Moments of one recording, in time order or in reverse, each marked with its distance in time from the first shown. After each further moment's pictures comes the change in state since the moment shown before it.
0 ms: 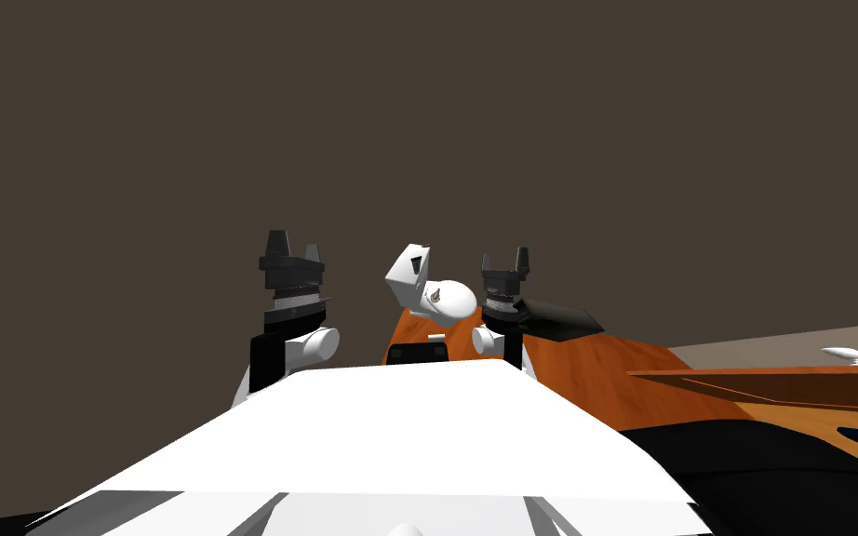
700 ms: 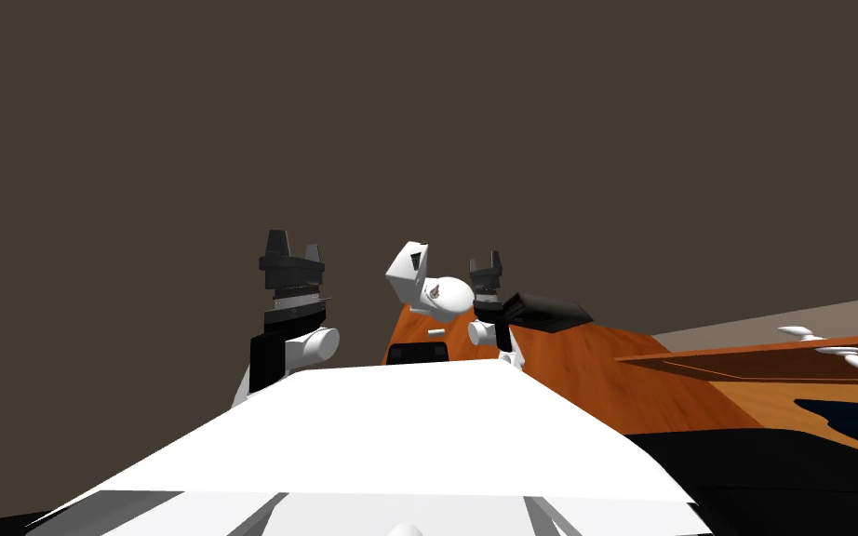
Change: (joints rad) left arm 0.000 0.000 0.000 0.000 0.000 0.000 0.000; right arm -0.113 -0.080 0.019 0.160 -0.094 0.107 -0.005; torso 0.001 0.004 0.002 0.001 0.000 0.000
